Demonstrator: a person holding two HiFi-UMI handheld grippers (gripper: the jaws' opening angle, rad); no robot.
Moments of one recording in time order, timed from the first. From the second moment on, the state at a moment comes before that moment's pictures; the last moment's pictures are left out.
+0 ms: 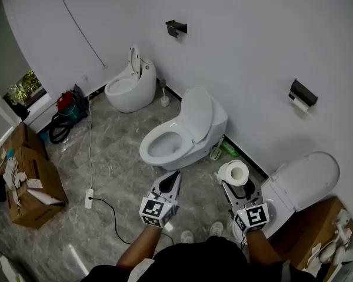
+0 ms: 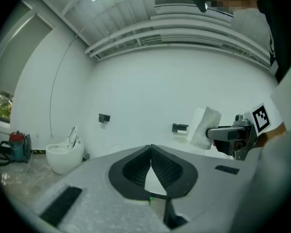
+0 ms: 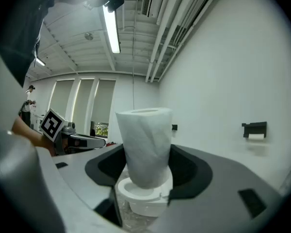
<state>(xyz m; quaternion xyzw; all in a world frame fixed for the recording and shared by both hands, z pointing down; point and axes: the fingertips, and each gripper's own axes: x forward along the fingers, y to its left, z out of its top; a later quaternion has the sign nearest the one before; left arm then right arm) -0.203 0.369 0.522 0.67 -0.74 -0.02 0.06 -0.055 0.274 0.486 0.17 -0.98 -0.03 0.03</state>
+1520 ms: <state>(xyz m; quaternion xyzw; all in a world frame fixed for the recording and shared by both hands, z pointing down) -0.178 0.244 0.494 0.70 -0.71 0.00 0.03 -0.050 0.149 0.476 0.21 -0.98 -0.01 0.01</state>
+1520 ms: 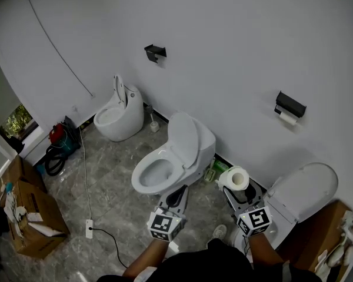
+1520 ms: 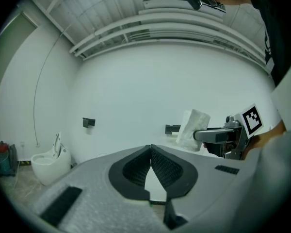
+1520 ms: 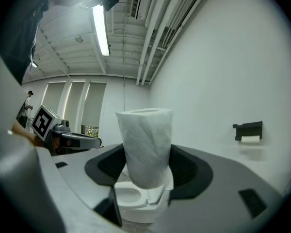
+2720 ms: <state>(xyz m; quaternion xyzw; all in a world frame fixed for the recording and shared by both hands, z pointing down) -0.106 -0.049 0.512 0.79 -0.61 0.06 0.05 0.049 -0.119 0.480 0.35 -0.94 0.02 0.01</state>
